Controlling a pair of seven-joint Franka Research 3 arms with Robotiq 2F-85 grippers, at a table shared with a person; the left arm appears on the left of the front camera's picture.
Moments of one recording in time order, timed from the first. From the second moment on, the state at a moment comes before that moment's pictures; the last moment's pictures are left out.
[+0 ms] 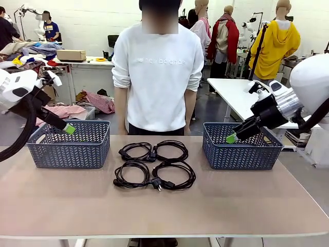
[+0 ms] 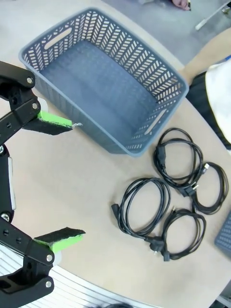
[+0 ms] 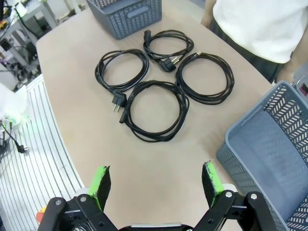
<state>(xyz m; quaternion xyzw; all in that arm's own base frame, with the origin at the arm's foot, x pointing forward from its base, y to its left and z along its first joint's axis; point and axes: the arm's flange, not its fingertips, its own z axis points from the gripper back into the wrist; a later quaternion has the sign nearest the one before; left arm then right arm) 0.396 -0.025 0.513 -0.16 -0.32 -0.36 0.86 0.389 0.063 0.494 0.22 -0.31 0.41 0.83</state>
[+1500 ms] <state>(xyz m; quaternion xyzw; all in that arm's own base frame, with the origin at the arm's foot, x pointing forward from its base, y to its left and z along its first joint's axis) 0.396 -0.025 0.513 -0.16 -0.32 -0.36 0.86 0.389 0.063 0.494 0.22 -0.31 0.41 0.83</state>
